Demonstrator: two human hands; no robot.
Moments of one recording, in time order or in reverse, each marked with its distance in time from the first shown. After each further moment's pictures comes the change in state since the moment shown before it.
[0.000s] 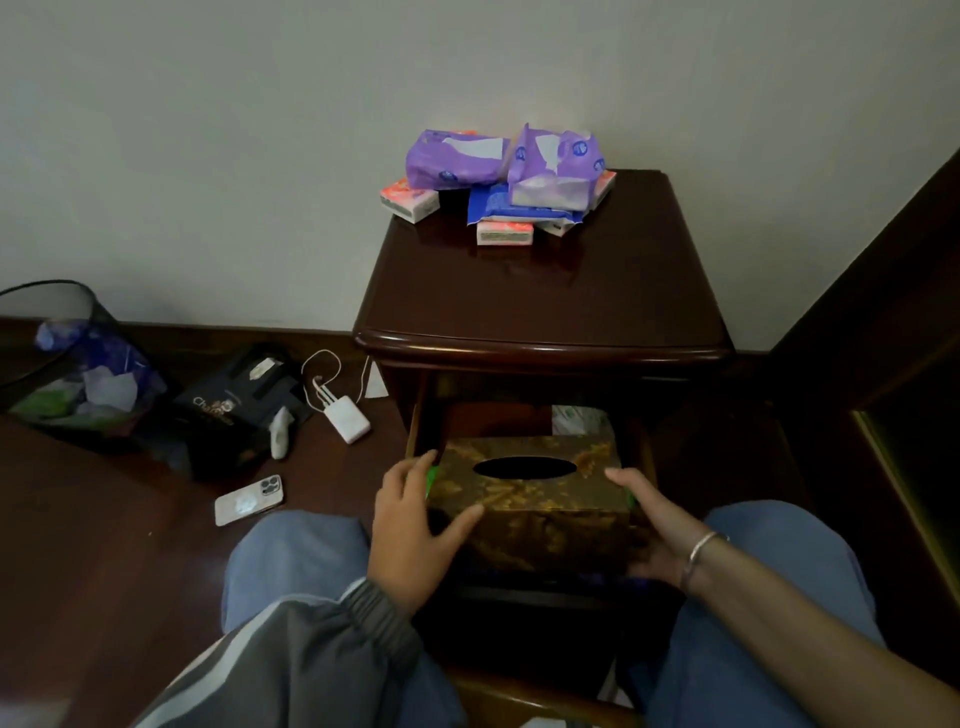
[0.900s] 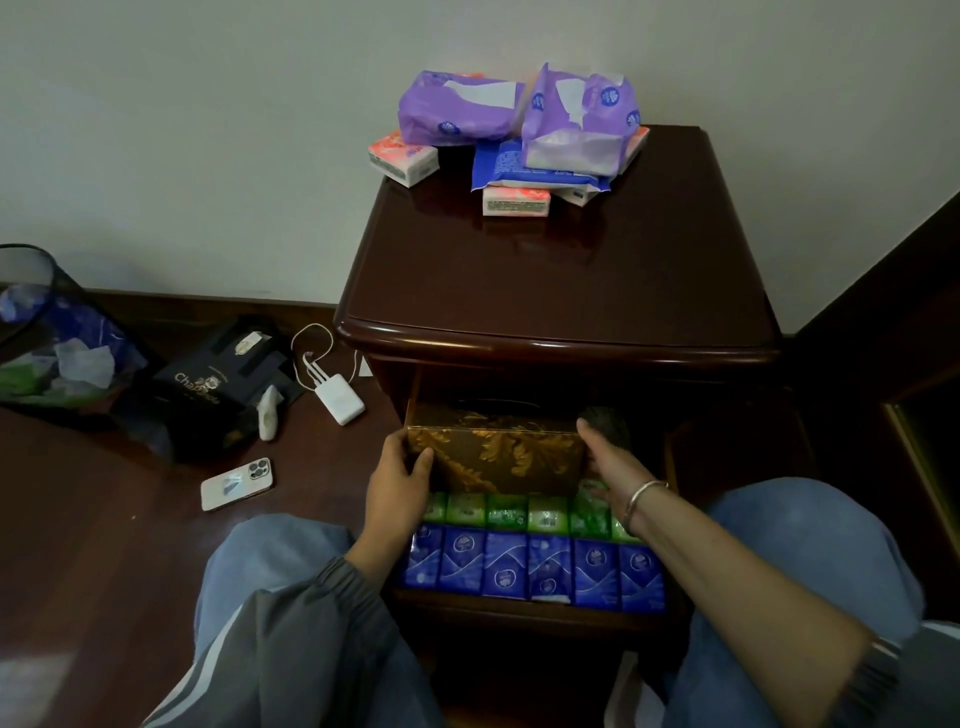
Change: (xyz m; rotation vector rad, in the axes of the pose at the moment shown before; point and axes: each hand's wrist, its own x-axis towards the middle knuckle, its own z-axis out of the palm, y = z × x) left_hand 0.084 -0.065 0.044 -0.354 0.034 -0.364; right_hand 0.103 -0.033 0.035 -0.225 0.149 -0.176
